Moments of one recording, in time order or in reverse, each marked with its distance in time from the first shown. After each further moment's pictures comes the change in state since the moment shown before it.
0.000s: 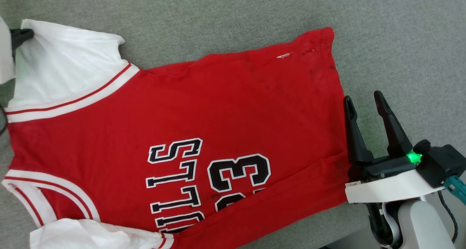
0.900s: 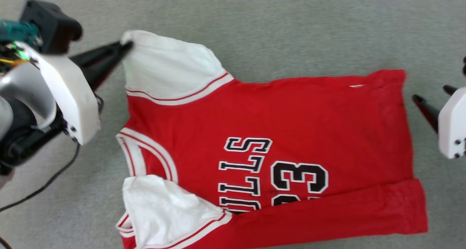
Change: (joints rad) left arm 0.185 0.026 -0.050 -0.480 0.086 0.055 -0.475; right arm -0.259 -0.443 -0.045 -0.031 0.138 0.000 1.100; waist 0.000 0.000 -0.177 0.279
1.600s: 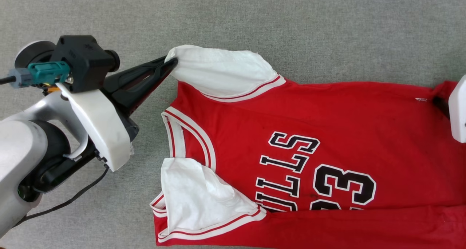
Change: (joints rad) left arm 0.058 -0.029 -0.012 -0.185 0.045 0.039 -0.100; right arm -0.145 -0.070 0.086 0.227 0.028 0.000 0.144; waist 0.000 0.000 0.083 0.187
